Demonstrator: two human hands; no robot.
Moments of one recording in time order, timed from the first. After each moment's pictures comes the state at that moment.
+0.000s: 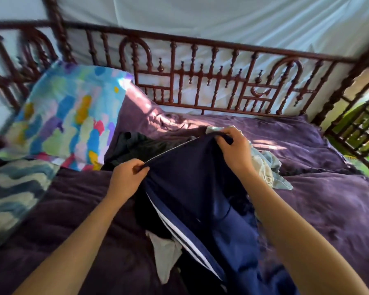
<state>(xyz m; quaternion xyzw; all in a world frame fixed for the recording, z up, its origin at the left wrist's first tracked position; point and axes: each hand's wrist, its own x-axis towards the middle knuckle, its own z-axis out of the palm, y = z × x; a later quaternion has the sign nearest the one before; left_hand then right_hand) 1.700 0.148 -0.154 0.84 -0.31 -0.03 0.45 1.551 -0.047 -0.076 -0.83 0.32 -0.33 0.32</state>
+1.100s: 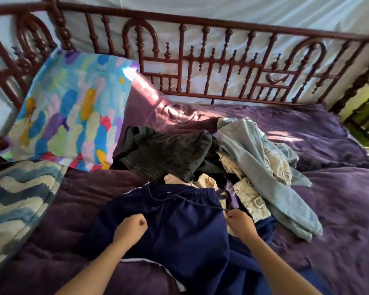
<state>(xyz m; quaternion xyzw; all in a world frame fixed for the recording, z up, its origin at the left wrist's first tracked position) 1.737 0.187 -0.303 0.91 -0.25 -0.27 0.18 1.527 -0.051 -0.290 -0.81 0.50 0.06 0.31</state>
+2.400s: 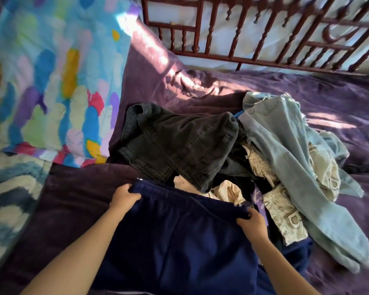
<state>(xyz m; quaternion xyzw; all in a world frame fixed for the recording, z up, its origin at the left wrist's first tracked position) 1.896 0.102 -0.367 0.89 -0.01 -0.33 0.32 1.624 -0.110 -0.346 -0.69 0.60 0.00 0.42</state>
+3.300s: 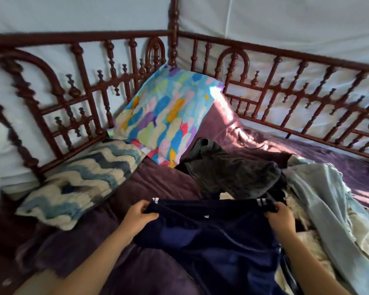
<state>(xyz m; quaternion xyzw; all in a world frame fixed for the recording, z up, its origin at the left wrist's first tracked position) 1.749 0.306 -0.239 0.80 0.01 -0.24 0.55 1.636 -0.036 -0.220 -0.81 0.44 -0.09 0.37</state>
